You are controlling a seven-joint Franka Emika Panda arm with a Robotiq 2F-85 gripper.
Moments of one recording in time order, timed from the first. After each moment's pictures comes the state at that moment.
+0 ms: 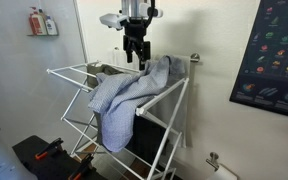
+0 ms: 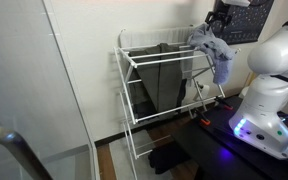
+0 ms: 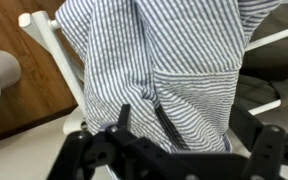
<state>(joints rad) -0.26 -0.31 -0.29 -2.20 0.03 1.95 -0.05</state>
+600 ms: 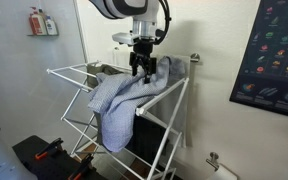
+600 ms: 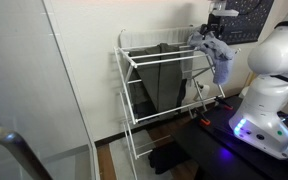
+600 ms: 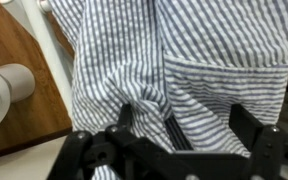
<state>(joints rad) -0.25 -0.11 -0.28 -2.13 -0.01 1.95 -0.05</state>
